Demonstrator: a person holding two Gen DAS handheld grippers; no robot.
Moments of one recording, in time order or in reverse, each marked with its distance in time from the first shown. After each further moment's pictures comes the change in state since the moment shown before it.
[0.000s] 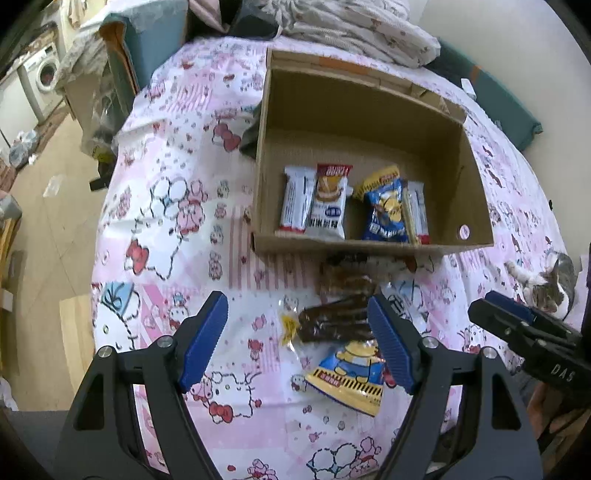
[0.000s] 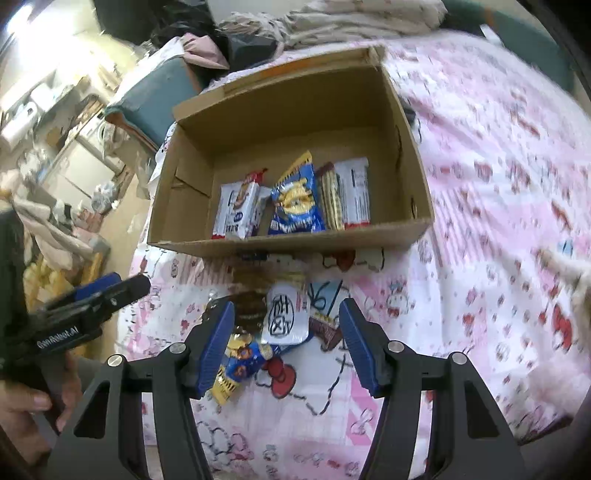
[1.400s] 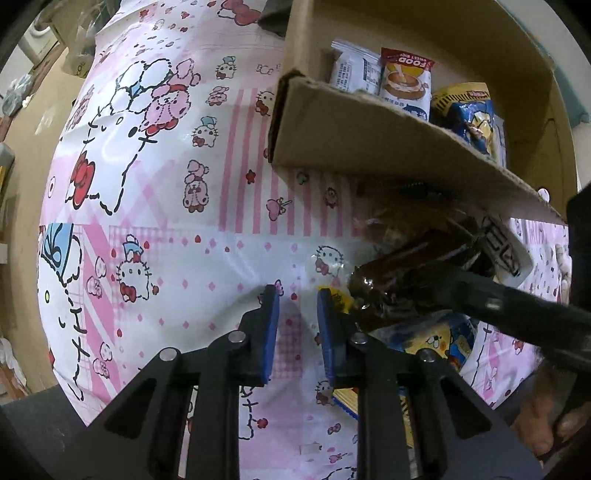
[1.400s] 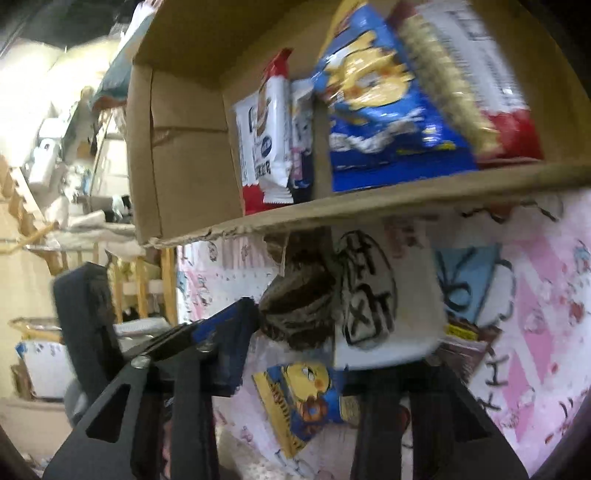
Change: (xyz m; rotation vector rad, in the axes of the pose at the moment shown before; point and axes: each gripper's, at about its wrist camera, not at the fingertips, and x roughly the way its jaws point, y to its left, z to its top) left arm 0.106 0.018 -0.016 -0.087 0.315 0.036; right arm 0.144 0.022 0.024 0.150 0.339 0.311
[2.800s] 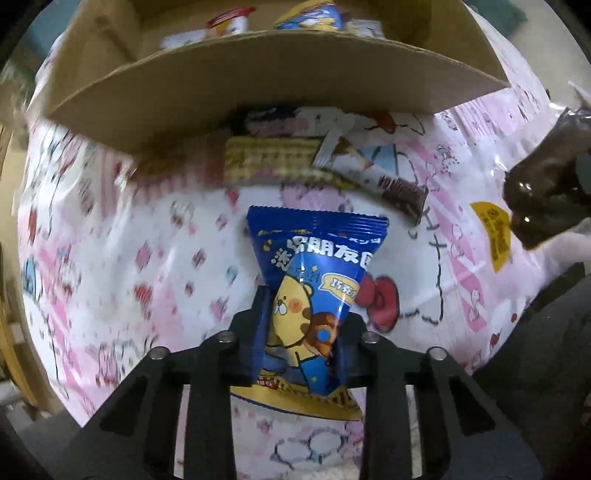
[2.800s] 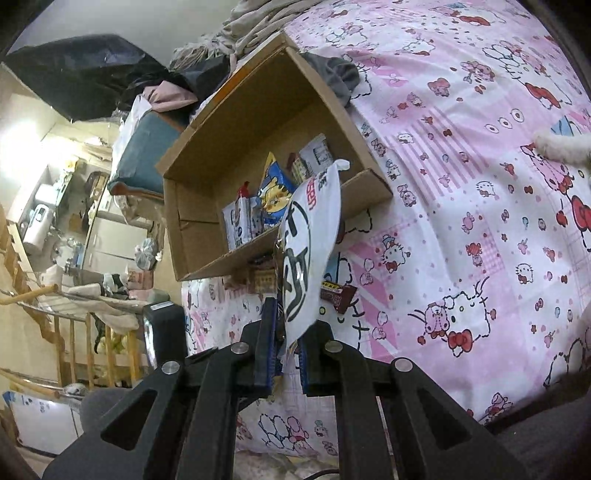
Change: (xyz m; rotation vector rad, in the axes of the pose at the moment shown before) left arm -0.007 -0.083 -0.050 0.295 0.040 -0.004; right arm -0.157 -0.020 -0.076 0.110 -0.355 -0.063
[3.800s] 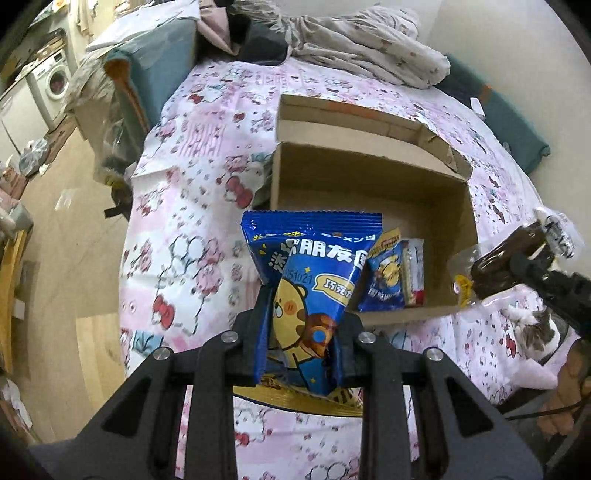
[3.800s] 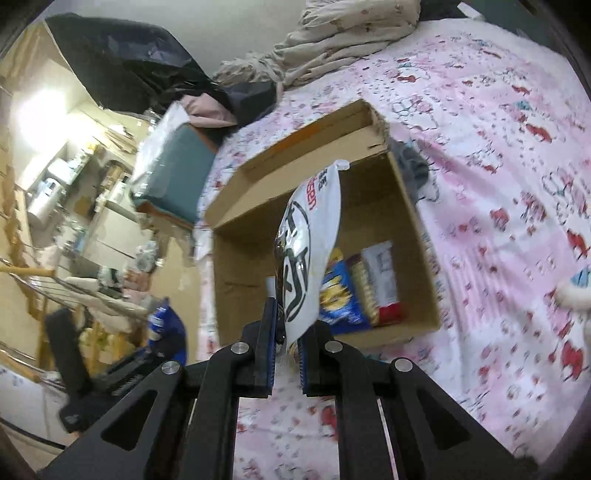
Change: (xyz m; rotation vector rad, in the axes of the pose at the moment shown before) left arm -0.156 0.082 0.066 -0.218 -0.405 0.061; right arm -0.005 0.071 0.091 -0.185 -0.100 -0.044
